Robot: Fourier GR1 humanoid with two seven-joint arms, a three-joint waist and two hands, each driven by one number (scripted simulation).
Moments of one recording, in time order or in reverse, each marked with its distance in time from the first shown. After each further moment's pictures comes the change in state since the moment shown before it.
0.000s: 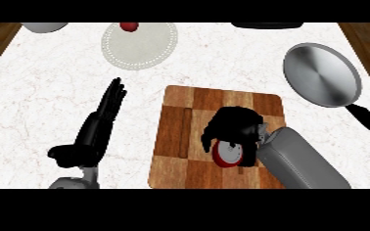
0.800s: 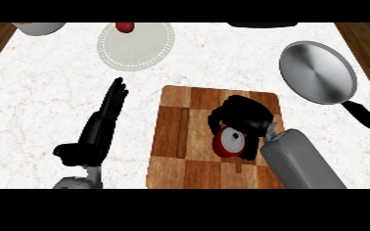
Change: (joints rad) left arm -0.002 -0.037 0.009 -0.001 -0.034 0.013 0.017; right arm 0.079 0.079 -0.181 0.010 0.091 -0.201 0.036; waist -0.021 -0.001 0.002
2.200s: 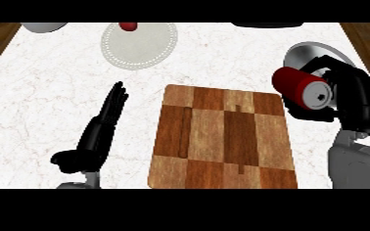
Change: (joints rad) left arm 0.037 -0.006 -0.001 -0.017 -0.008 -0.029 -0.019; right arm 0.126 0.132 -0.588 -0.412 -0.120 -0.369 0.606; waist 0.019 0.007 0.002
